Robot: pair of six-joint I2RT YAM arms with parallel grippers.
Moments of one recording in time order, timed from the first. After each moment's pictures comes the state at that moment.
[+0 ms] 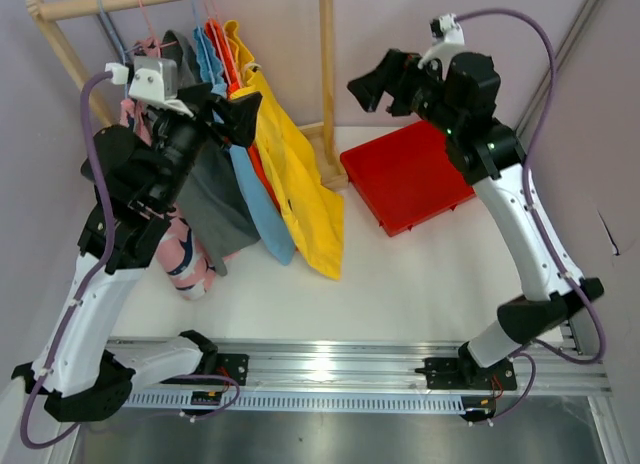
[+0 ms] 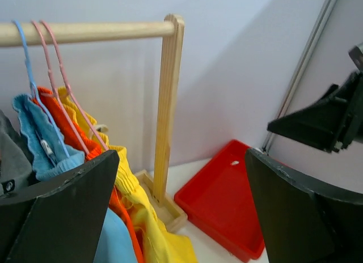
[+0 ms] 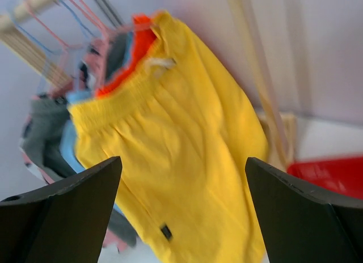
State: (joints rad) left arm -0.54 1.11 1.68 -0.32 -0.14 -0.11; right arm 0.45 1.52 1.90 -0.42 -0.18 0.44
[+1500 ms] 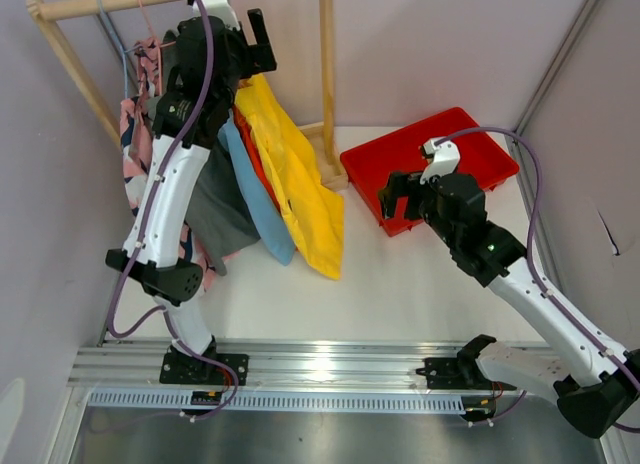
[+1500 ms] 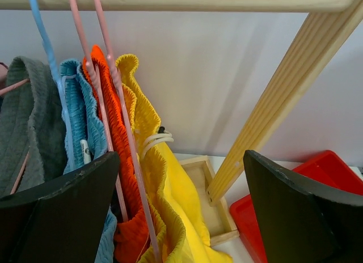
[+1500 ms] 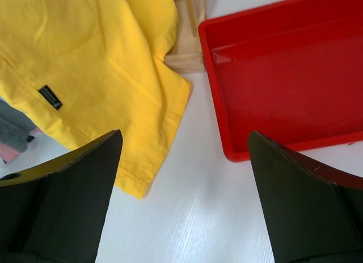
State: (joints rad) left arm -0.39 1.80 2.41 -0.65 -0.38 -0.18; right arm 0.63 1.03 1.09 -0.31 0.22 0.24
